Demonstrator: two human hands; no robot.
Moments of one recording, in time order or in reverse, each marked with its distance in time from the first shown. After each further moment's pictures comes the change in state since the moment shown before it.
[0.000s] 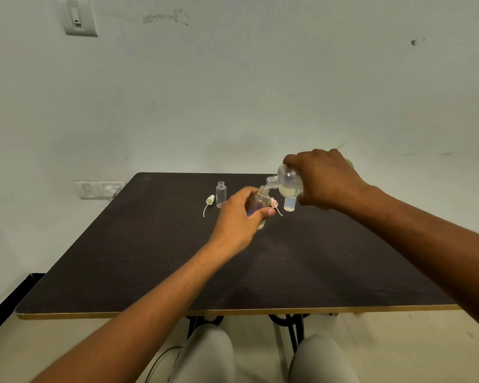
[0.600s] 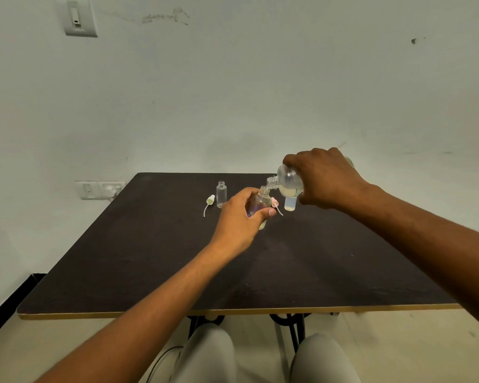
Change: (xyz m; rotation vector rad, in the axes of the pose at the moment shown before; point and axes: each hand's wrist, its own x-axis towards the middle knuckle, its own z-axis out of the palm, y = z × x) left_hand 0.000 -0.003 0.004 -0.002 0.005 -0.016; right_hand 0.000 0.000 -0.003 -0.032 0.004 -0.025
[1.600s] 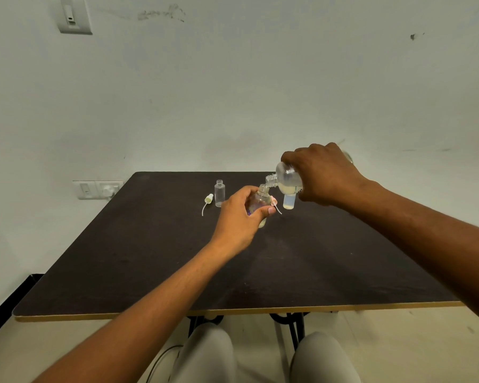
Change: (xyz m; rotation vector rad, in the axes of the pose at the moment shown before) left_hand 0.004 -0.003 0.004 -0.047 0.002 0.016; right_hand 0.003 0.004 0.002 -0.033 0.012 -0.016
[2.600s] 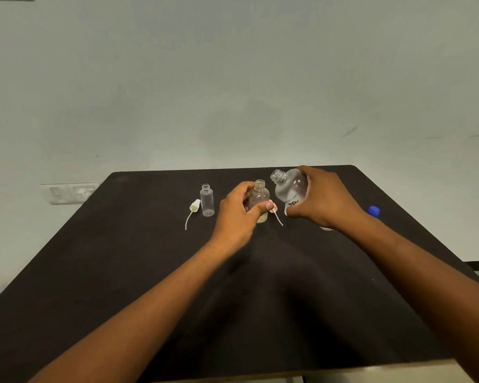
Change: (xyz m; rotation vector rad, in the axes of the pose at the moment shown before) left_hand 0.100 -0.071 0.054 -0.113 0.008 -0.011; right_hand 0.030 0.022 0.109 0.778 -0.098 0.381
